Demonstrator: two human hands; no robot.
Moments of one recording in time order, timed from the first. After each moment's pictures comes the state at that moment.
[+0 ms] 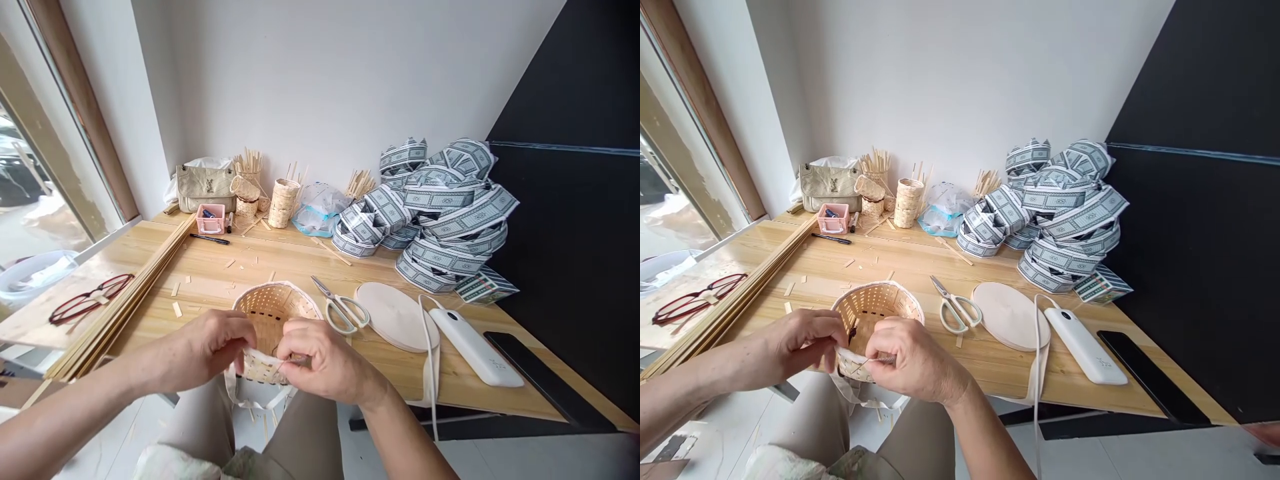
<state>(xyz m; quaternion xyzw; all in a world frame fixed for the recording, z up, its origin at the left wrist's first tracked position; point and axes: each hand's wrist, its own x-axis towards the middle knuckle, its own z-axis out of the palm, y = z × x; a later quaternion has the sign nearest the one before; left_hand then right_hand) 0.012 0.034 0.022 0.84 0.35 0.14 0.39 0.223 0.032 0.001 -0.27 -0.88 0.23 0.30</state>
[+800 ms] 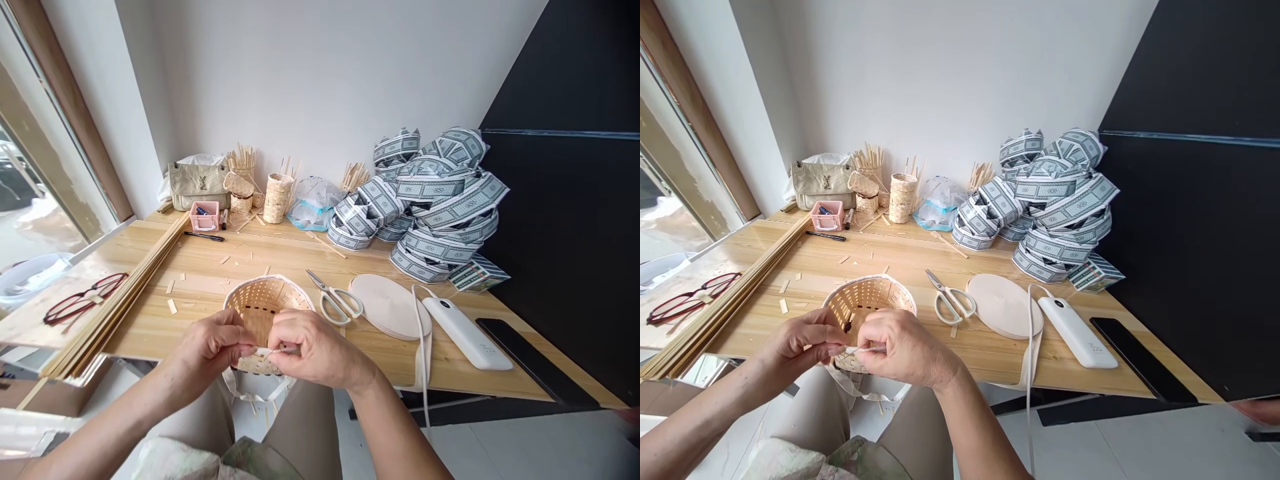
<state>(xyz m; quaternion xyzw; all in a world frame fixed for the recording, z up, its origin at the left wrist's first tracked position) 0.028 0.020 -0.006 0.81 0.38 0.30 0.35 0.224 0.033 0.002 -0.28 -0.89 0.23 0.28</state>
